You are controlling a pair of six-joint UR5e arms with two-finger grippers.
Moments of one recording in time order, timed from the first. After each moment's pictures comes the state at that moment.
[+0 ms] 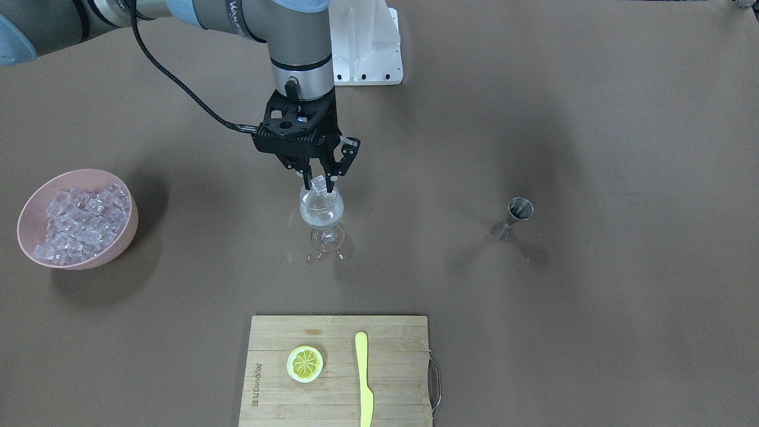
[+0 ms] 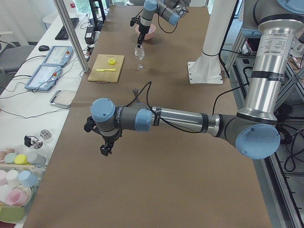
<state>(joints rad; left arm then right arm) -1.59 -1.72 -1.55 -1.55 -2.43 0.32 0.62 -0.72 1.74 -1.78 1.72 1.37</state>
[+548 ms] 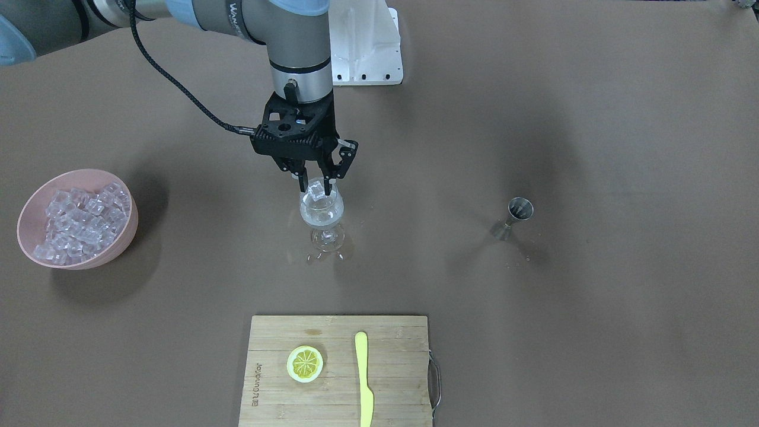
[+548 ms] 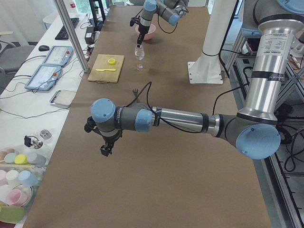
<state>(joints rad) -1.59 -1.72 -1.55 -1.55 -2.43 0.32 0.62 -0.72 1.74 -1.78 1.70 1.36</state>
